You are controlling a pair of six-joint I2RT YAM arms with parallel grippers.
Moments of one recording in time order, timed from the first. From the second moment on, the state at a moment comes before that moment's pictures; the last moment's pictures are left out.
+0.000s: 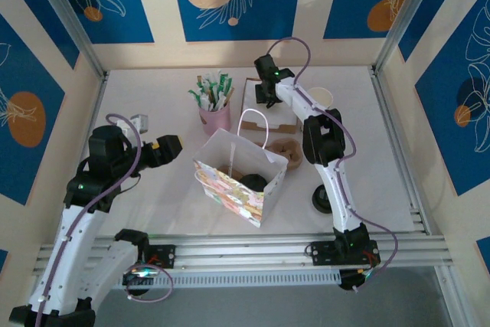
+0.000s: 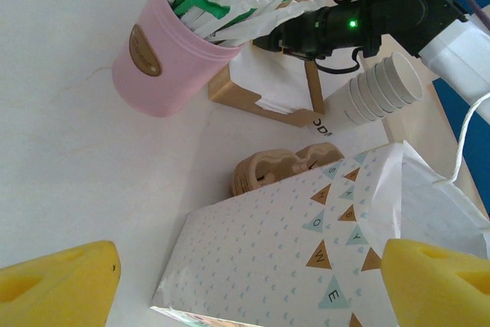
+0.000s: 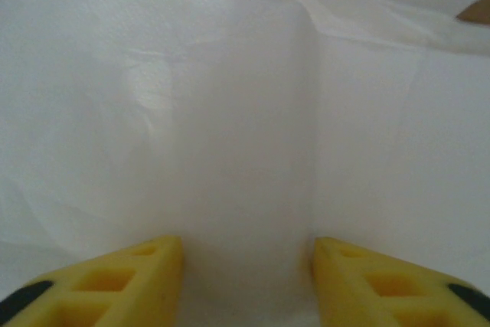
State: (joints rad) left arm -0.20 0.73 0.92 -0.72 0.41 -0.53; right arm 0.40 2.50 2.28 -0.87 0.19 0.29
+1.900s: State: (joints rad) left arm -0.20 0.56 0.90 -0.65 0.46 -0.60; right arm 0.81 1.10 1.45 -0.27 0.04 0.38
